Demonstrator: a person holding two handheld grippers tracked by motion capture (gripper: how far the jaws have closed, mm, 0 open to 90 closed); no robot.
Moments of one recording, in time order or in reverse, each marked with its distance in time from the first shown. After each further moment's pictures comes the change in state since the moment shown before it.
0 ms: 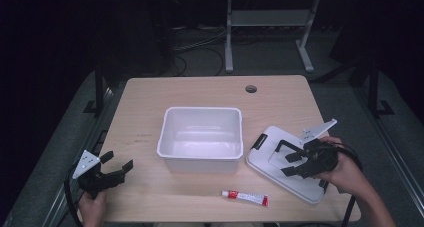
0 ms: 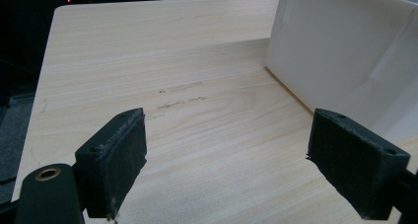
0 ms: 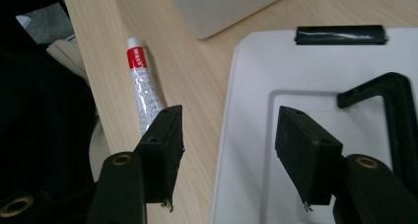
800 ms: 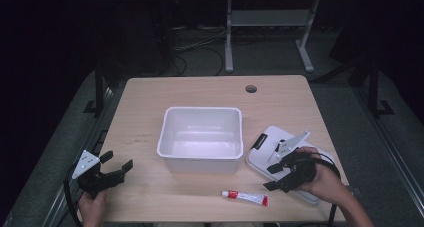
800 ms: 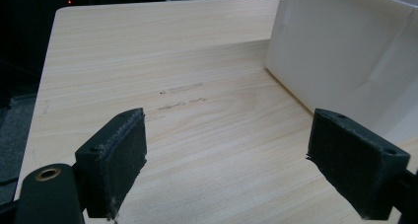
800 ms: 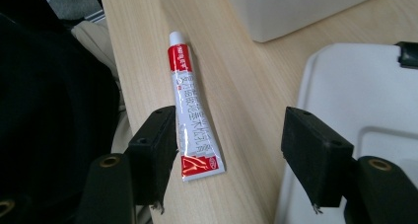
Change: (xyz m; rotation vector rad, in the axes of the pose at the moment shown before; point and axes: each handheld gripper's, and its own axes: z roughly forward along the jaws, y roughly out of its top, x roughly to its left) left arm 0.000 0.000 -0.001 -0.005 0.002 -0.003; right arm 0.033 0.013 0.043 0.057 0.073 -0.090
